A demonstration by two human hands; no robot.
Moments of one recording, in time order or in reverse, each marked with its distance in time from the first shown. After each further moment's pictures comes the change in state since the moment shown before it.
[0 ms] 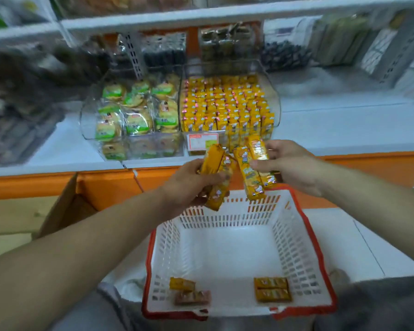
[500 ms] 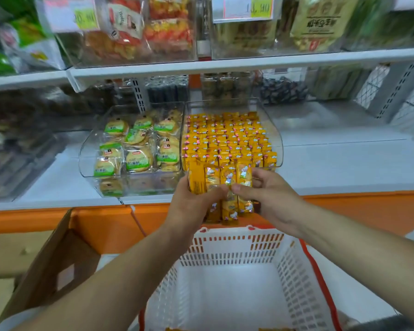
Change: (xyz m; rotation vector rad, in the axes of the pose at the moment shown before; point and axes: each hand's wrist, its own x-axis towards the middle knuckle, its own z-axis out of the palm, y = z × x) left_hand 0.027 0.023 0.004 -0.190 0.244 0.252; right_hand 0.033 -0.015 0.035 0.153 0.112 -0.041
